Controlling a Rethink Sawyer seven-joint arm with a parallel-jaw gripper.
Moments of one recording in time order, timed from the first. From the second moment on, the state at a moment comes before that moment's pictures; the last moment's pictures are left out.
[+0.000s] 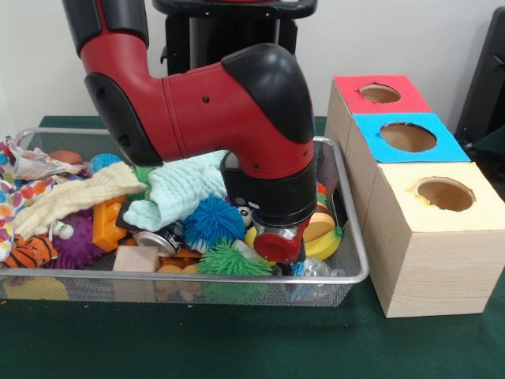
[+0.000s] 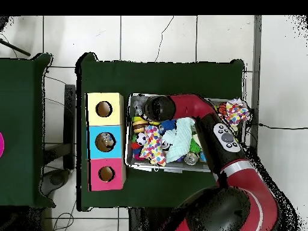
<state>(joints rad) -0.61 -0.26 0.65 1.32 -0.63 0.76 0.66</state>
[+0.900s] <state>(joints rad) -0.61 -0.25 0.65 1.31 -0.62 0.76 0.66</state>
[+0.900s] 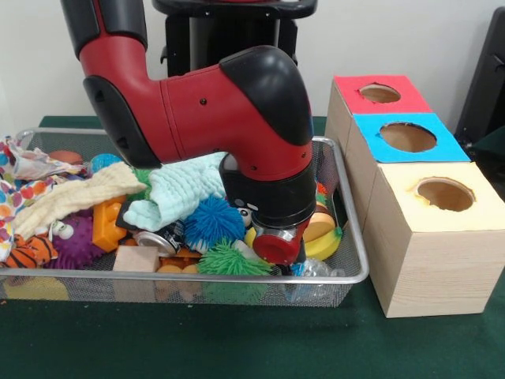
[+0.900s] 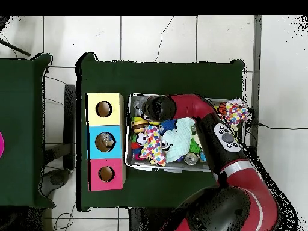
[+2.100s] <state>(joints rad) -0.55 -0.29 0.61 1.32 -0.62 0.74 0.66</state>
